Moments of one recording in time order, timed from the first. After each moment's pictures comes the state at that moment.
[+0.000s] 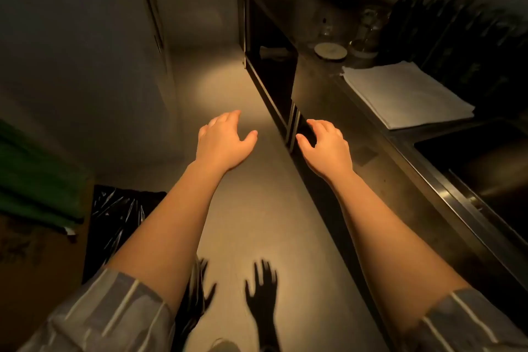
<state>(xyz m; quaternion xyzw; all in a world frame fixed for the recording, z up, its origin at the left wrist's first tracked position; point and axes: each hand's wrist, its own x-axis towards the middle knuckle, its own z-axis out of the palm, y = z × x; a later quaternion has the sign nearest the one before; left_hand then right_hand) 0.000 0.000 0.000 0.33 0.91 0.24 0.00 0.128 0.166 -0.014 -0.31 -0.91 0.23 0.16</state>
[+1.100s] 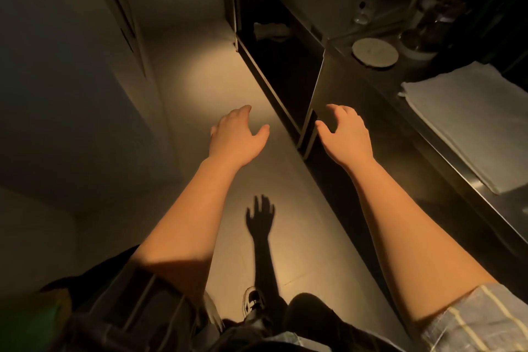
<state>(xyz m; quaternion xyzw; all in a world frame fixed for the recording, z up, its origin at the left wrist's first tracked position) -0.327 0.141 -0.046 0.35 0.90 0.23 0.09 -0.184 0.298 -0.043 -0.39 -0.88 0.23 0.13</state>
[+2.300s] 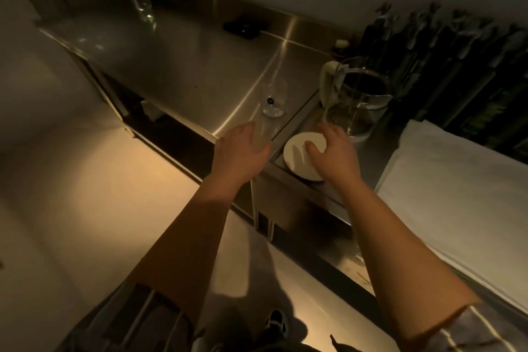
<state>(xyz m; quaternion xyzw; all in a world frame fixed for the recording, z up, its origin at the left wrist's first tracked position) -0.530 0.596 -0.022 0.57 0.77 0.25 0.16 -0.350 0.664 -0.047 -0.59 -0.74 0.21 0.24</state>
